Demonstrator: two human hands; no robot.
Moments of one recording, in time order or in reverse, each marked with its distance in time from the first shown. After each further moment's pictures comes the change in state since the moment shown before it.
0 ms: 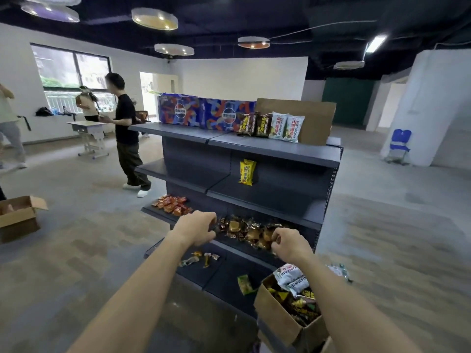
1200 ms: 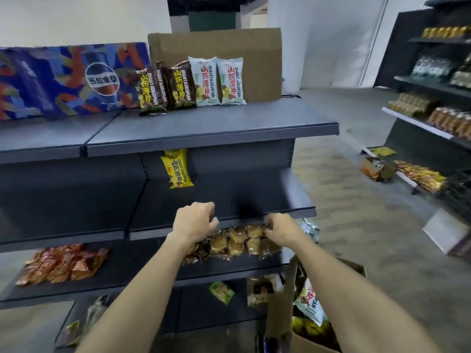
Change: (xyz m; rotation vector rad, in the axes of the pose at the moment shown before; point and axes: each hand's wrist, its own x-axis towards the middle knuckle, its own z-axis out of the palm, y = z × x) left_hand 0.446 -0.072 0.148 -0.079 0.063 0.498; right_hand 0.329 0.079 0.116 0.041 0.024 0.609
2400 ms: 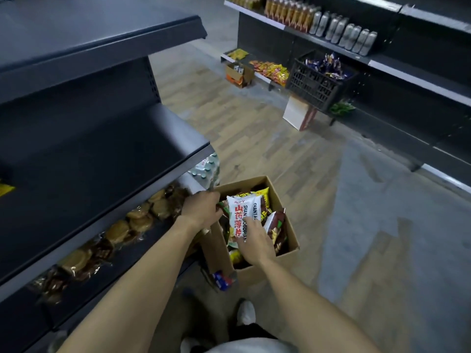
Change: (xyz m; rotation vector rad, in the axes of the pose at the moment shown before) left_hand 0.063 0.185 0.180 -0.126 -0.486 0.656; right_hand -0.106 0.114 0.127 0.295 0.189 0.679
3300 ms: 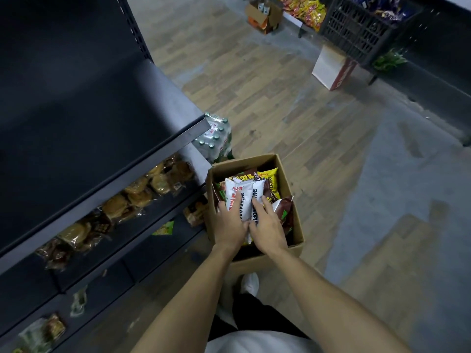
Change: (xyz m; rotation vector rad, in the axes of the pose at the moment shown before) left_hand 0.021 0.072 0.147 -0.457 0.007 -0.401; right_hand 0.065 0.062 0.013 0.057 -0.074 -0.040
